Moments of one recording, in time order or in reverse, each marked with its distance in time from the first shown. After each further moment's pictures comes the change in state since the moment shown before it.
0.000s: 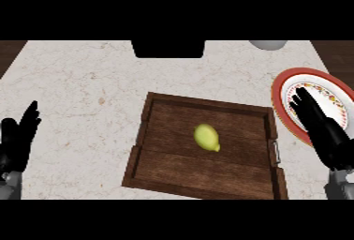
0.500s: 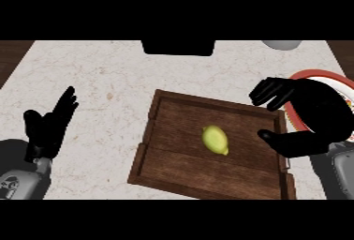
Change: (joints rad) left arm -0.097 -0.110 -0.067 -0.062 0.055 -0.080 -0.030; right arm -0.300 0.012 0.103 -0.138 0.002 0.269 -0.386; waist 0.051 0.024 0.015
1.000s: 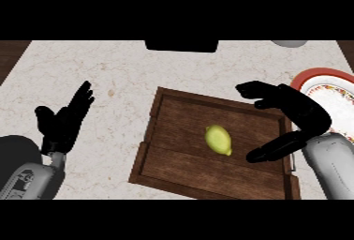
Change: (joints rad) left arm -0.052 -0.060 -0.025 0.005 0.022 -0.037 -0.017; right arm -0.052 -0.046 0.097 0.200 0.226 0.038 -0.473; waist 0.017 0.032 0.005
